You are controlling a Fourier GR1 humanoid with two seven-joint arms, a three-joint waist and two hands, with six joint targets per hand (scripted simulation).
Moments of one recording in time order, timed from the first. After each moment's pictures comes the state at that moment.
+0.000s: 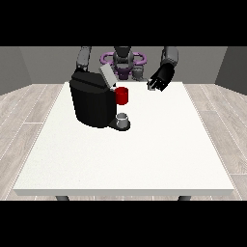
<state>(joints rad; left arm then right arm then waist) -0.80 0.37 -0.05 -0.74 -0.77 -0.30 -0.24 -0.26 -0.05 -0.01 -1.16 0.19 -0.18 -0.02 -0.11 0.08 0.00</state>
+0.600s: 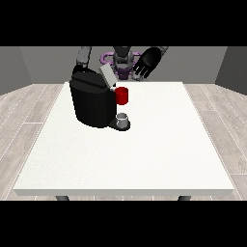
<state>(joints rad) -1.00 0.33 0.04 -0.76 -0.72 -0.42 -0.09 -0.29 -0.02 0.02 -1.18 0.18 -0.17 -0.04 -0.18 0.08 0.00</state>
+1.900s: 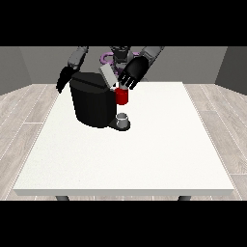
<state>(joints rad) -1.22 0.45 0.12 -0.67 -0.72 -0.43 -0.07 -0.43 -0.07 -0.04 -1.29 0.17 -0.18 0.01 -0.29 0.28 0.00</state>
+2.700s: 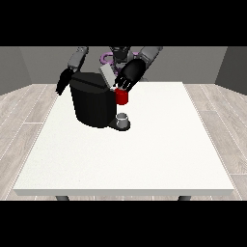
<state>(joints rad) -1.26 0.44 0.12 -0.66 -0.74 -0.42 -0.09 -0.45 -0.07 -0.05 -1.27 0.16 -0.19 0.00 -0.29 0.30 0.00</state>
